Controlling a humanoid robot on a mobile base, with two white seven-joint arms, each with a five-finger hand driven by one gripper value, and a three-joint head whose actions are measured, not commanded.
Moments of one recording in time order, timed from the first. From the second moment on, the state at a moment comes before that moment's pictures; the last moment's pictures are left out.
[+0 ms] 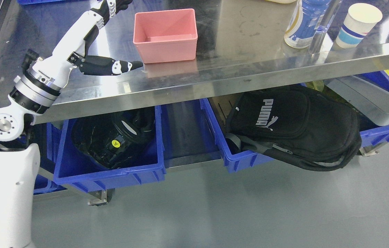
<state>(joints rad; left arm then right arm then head) -0.69 0.36 -0.10 -1.61 0.04 -0.21 -0.67 0.00 0.00 0.00 0.00 0.00 -0.06 -0.02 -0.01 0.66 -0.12</state>
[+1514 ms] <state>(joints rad) -1.08 0.39 -0.49 -1.32 -0.12 0.06 -0.84 0.00 0.00 0.00 0.00 0.00 -0.06 -0.01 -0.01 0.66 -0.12</state>
